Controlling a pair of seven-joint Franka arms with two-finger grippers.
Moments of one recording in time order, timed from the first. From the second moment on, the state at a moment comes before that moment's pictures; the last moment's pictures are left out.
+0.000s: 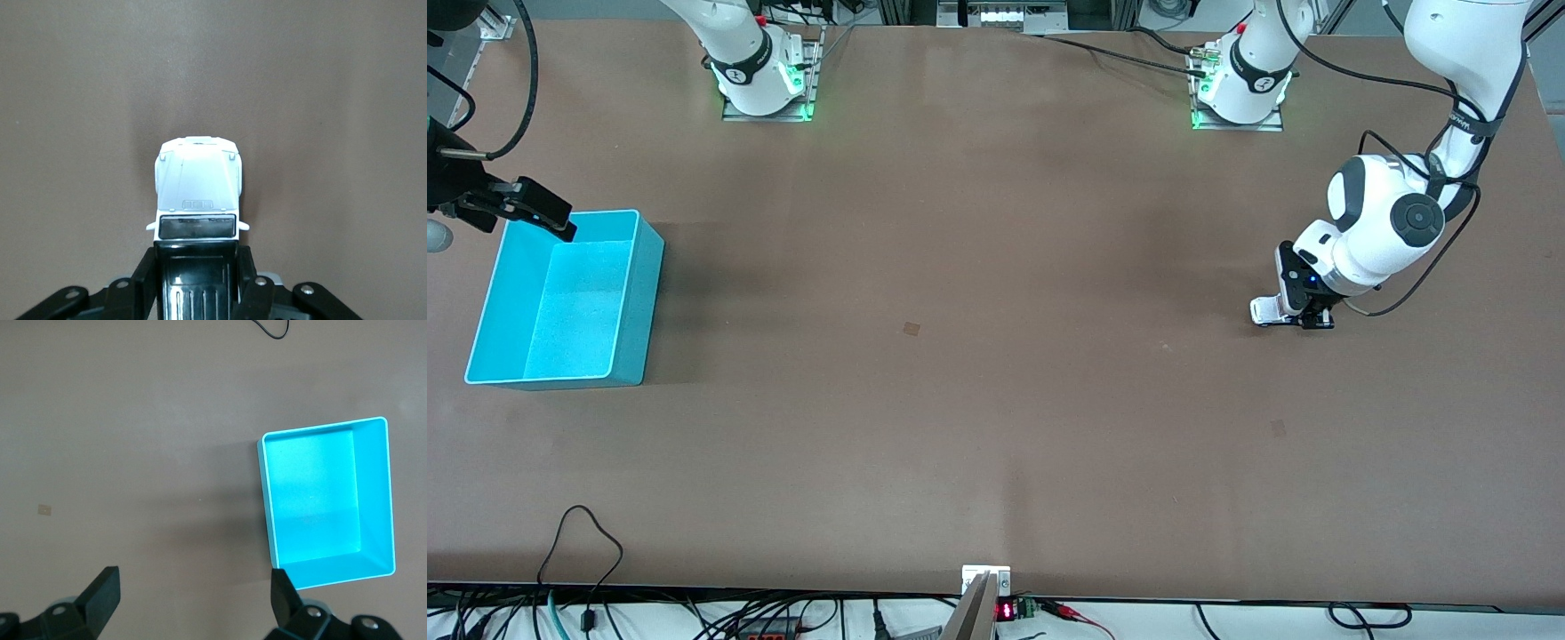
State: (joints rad) left arm 0.16 0.30 -0.08 -2.38 0.08 2.67 1.52; right arm 0.04 0.03 -0.02 -1.57 -0.05 1.62 0.12
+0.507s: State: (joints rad) left arm 0.27 0.32 -0.08 -2.35 0.08 2.66 1.65; right arm 0.04 0.03 -0.02 -1.57 -0.05 1.62 0.12
